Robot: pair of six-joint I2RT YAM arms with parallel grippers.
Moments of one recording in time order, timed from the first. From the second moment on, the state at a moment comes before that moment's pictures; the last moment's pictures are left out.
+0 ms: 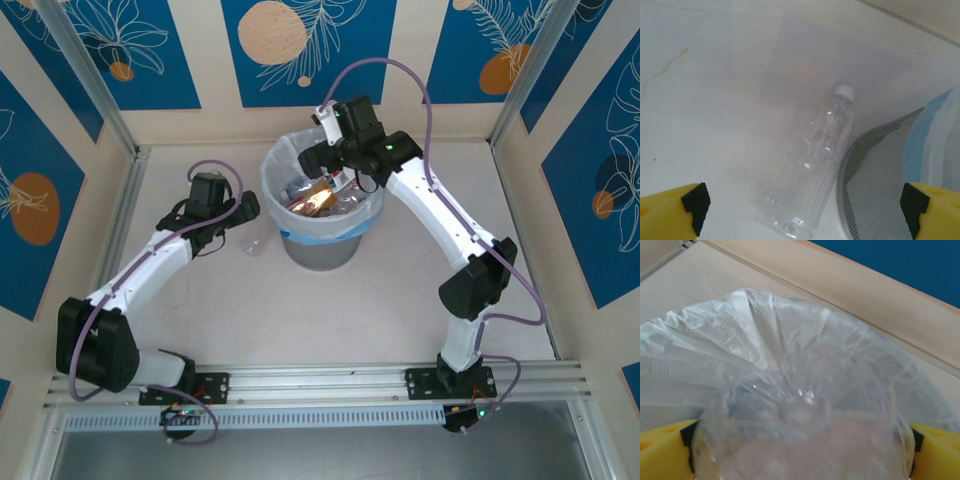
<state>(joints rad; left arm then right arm) -0.32 1.38 1.06 -0.42 -0.10 -0.58 0.57 1.82 2.01 -0.85 0.04 -0.02</state>
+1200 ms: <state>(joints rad) -0.32 1.54 1.18 -0.40 0.02 -0.58 0.48 1.81 1.83 -0.70 -0.42 0.24</state>
